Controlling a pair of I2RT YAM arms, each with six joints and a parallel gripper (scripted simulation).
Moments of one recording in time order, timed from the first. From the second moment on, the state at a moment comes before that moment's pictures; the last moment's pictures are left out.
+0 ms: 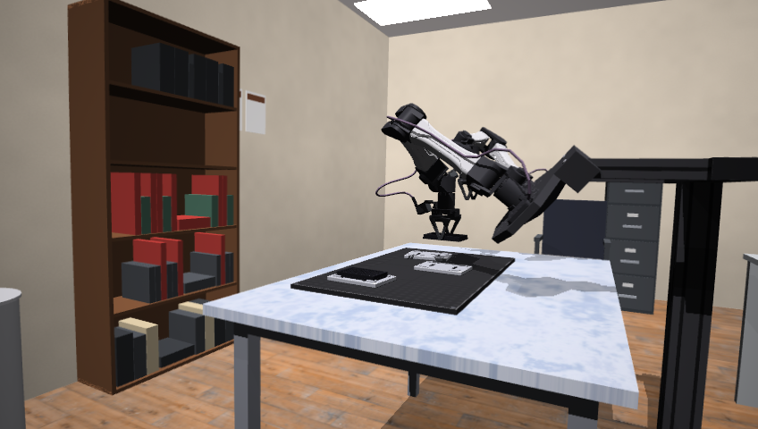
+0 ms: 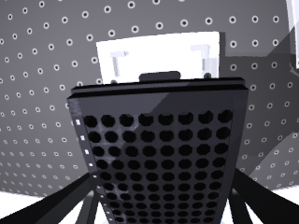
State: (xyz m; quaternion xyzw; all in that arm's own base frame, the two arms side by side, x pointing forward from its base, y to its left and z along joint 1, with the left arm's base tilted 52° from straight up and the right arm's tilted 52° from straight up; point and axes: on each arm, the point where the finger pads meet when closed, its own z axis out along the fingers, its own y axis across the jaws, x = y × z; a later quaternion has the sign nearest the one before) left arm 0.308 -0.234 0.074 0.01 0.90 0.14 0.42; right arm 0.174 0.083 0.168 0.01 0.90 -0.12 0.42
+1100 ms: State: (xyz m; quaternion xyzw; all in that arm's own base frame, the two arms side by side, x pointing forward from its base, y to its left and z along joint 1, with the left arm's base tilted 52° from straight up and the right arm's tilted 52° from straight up) left arm 0.327 -0.164 0.126 0.00 0.90 0.14 0.42; right arm 0.174 0.083 0.168 0.01 0.90 -0.12 0.42
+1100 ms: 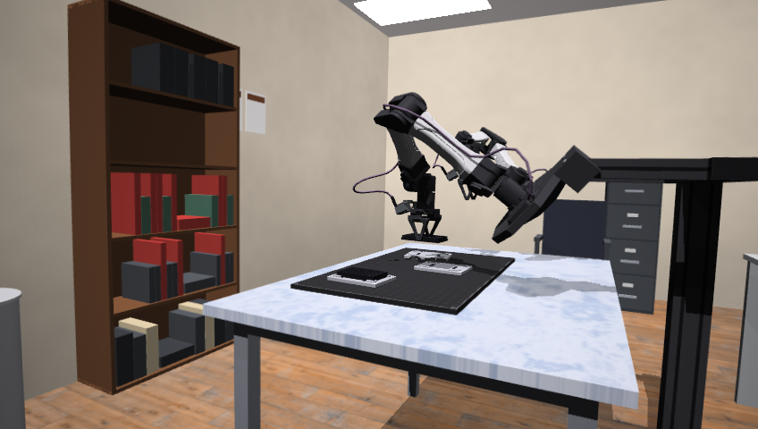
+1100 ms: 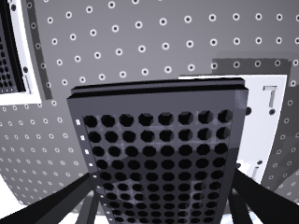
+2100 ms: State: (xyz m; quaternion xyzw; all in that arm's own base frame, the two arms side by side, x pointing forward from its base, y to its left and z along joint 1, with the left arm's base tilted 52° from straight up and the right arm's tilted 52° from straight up) left arm 0.343 -0.093 0.171 0.01 0.90 0.15 0.42; right arm 0.174 0.083 0.168 0.01 0.90 -0.12 0.42
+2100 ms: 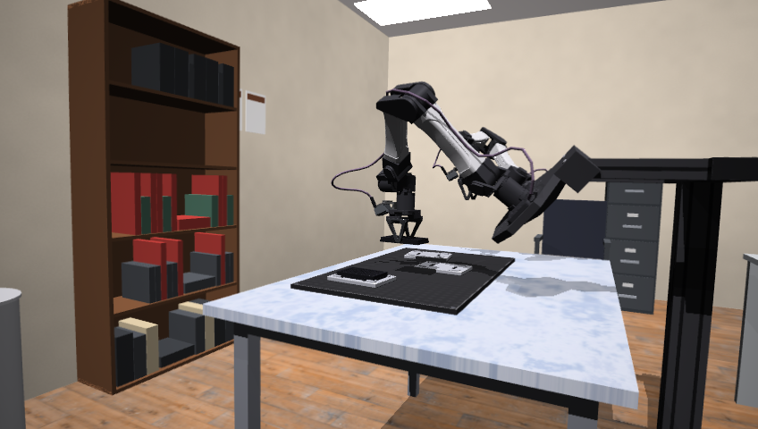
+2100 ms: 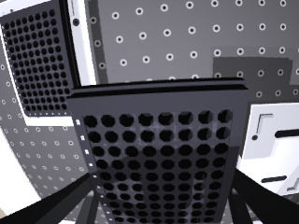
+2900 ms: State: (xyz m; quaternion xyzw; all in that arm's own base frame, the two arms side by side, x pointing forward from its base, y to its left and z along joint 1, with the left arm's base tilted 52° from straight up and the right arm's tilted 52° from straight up) left arm 0.359 -0.034 0.214 0.00 0.90 0.15 0.42; right arm 0.174 0.083 0.168 0.01 0.90 -0.12 0.42
